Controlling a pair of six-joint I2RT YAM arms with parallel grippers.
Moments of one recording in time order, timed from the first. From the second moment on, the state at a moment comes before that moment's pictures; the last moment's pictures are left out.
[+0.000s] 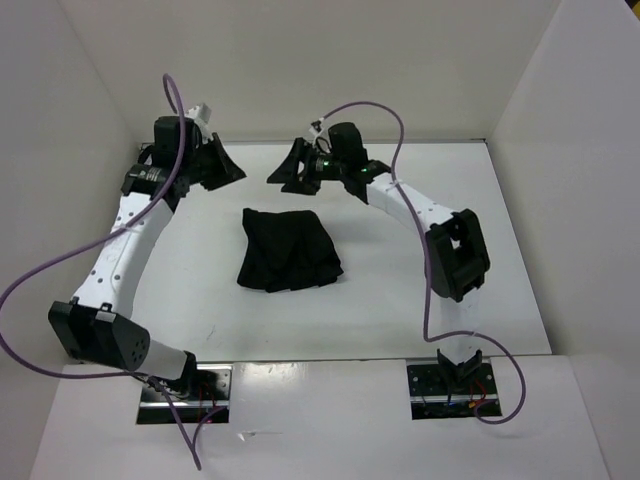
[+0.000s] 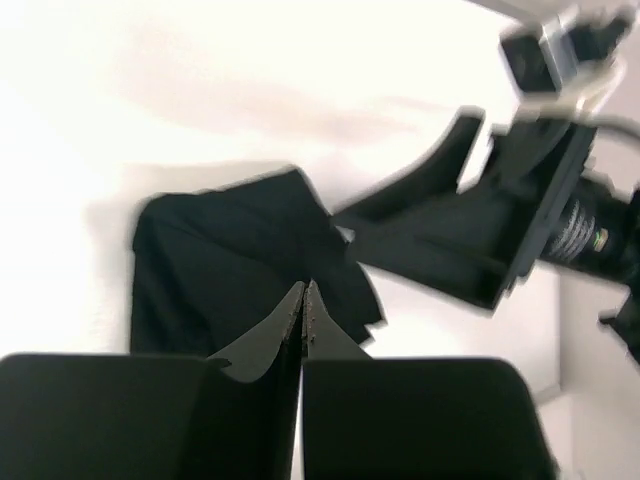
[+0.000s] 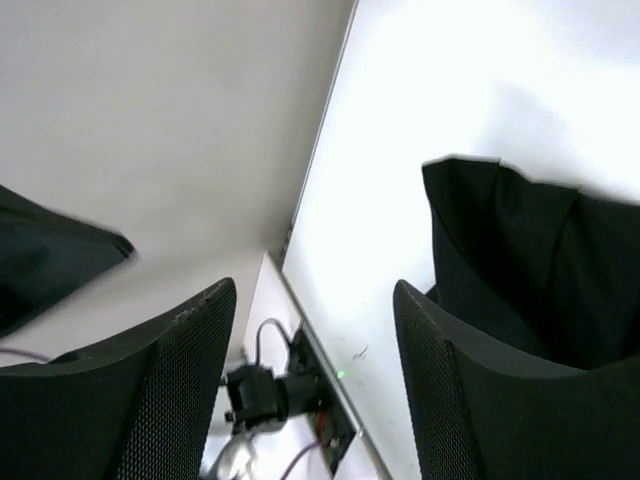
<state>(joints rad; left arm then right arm) -0.16 1.45 1.55 -0.69 0.21 -0.53 0.54 2.02 1.69 -0.06 -0.65 0.90</state>
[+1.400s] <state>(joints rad) -0.18 1.69 1.28 -0.76 0.32 -0.48 0.50 2.09 1.45 -0.44 -0.36 0.74</state>
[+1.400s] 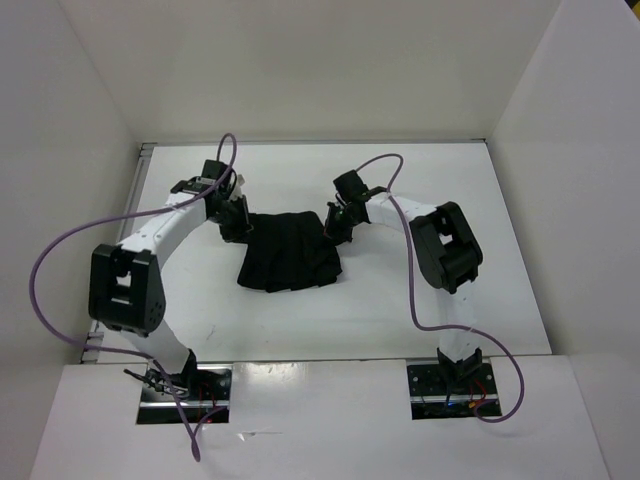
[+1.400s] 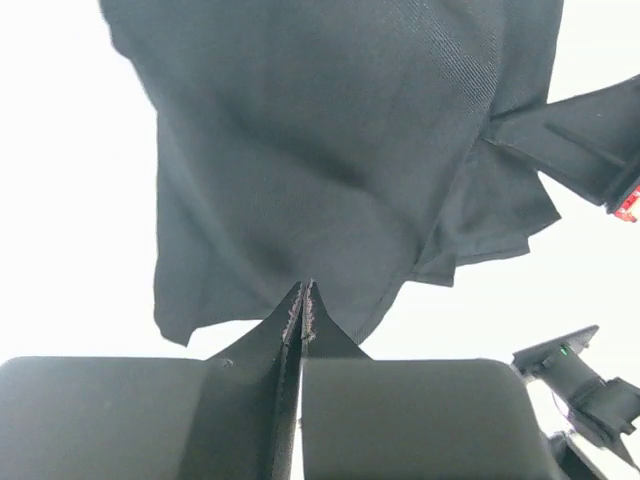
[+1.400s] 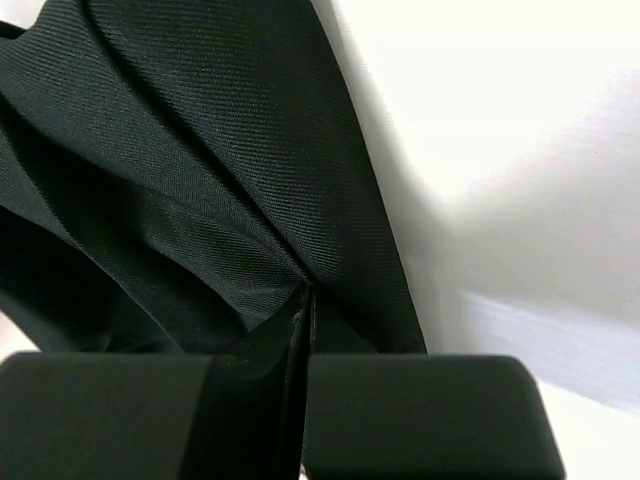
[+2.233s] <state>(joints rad) -0.17 1.52 1.30 -0.87 0.16 -0.47 0.58 2.24 1.80 -0.53 -0.41 0.65</state>
